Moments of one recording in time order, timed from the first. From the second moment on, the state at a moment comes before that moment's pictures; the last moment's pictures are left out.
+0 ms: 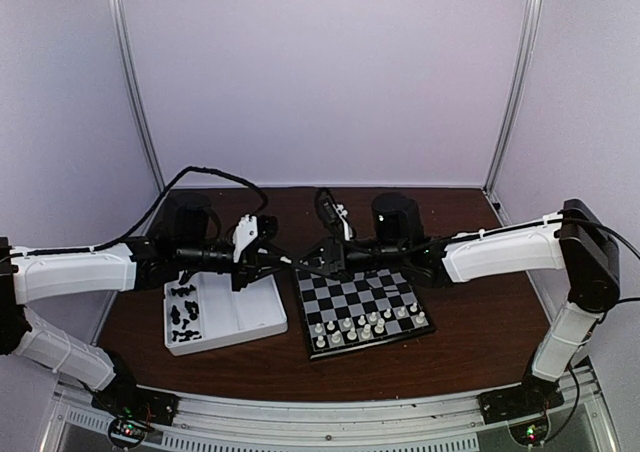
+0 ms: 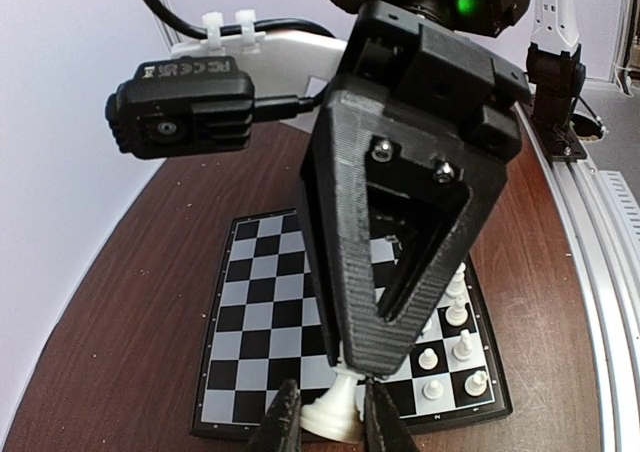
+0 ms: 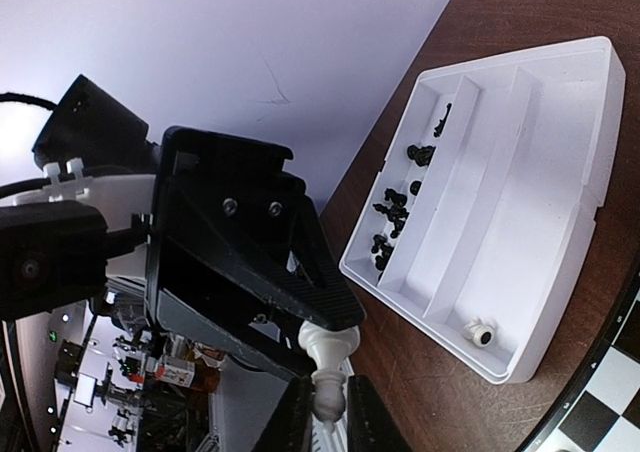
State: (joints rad) left arm -0.73 1.29 0.76 0.13 0.54 0.43; right arm 0.90 1.72 1.04 0.45 -0.59 0.90
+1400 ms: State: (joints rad) left arm -0.73 1.07 0.79 -0.31 -0.05 -0.20; right arm 0.83 1.36 1.11 -0.90 -0.05 0.42
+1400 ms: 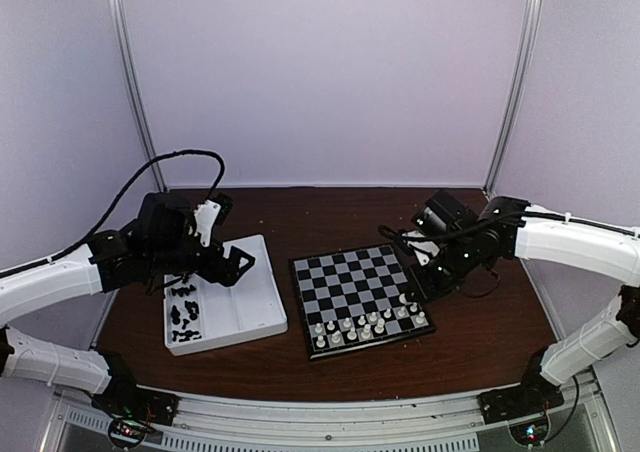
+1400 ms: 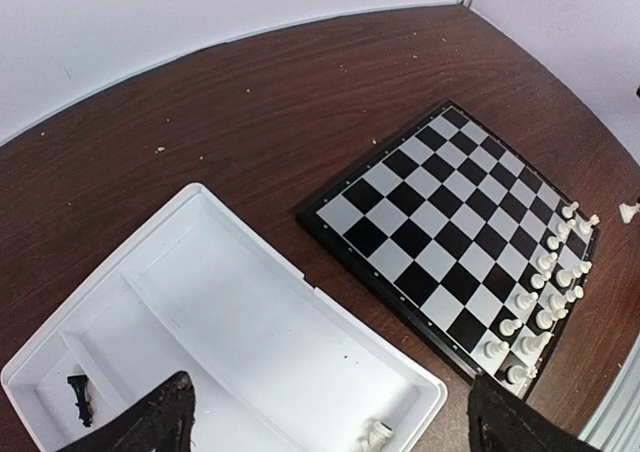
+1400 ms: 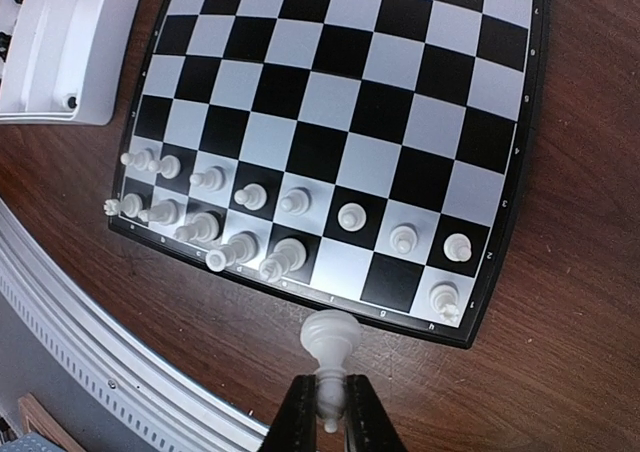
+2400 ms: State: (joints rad) left arm -0.73 1.19 0.86 -0.47 -0.03 -0.22; right arm 0.83 1.59 1.06 -0.80 -0.07 0.41
